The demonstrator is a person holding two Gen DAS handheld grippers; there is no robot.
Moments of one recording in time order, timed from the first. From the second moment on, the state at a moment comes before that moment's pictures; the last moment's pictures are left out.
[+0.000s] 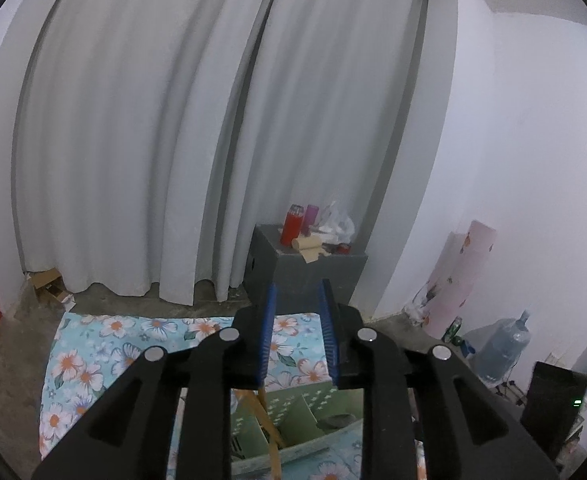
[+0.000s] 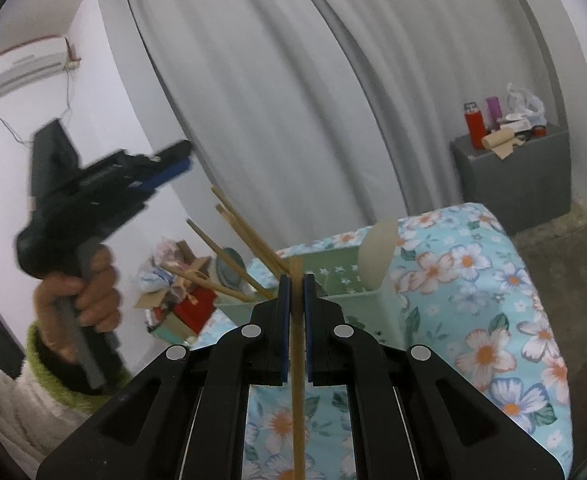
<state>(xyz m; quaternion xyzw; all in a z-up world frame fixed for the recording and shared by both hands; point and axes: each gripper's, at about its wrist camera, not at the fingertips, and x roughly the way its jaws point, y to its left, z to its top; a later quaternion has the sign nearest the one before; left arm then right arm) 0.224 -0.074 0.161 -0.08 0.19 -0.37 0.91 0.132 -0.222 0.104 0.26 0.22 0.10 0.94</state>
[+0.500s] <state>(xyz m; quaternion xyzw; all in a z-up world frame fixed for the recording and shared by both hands) 0.182 -0.023 0.125 -0.07 0.24 -0.38 0.89 0.134 -0.207 0.104 0.22 0.24 0.08 0.94</state>
